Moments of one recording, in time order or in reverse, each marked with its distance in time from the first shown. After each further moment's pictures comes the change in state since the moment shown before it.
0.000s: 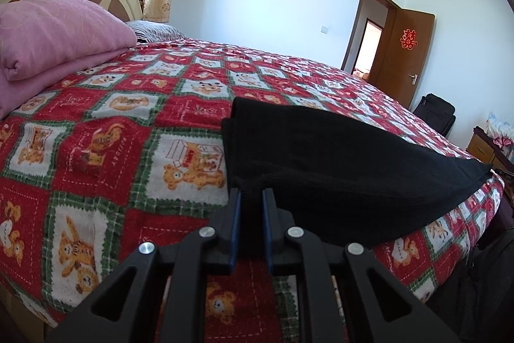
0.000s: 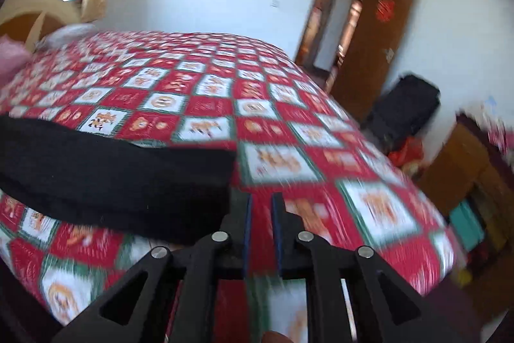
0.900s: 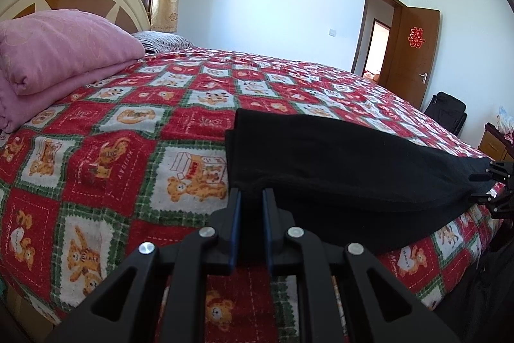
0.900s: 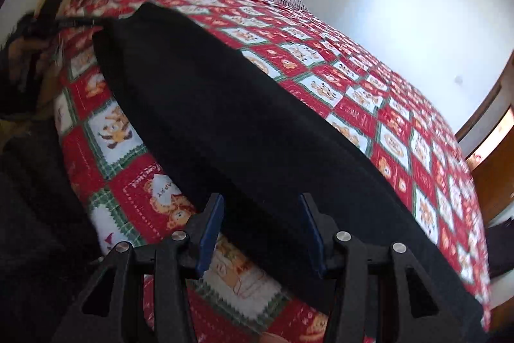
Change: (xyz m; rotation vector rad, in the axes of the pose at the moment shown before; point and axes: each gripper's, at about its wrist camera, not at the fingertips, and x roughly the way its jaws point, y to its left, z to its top) left arm -0.003 -0.009 0.003 0.029 -0.034 0.071; right arm -0.028 0.427 0.006 -0.670 -0.032 0.494
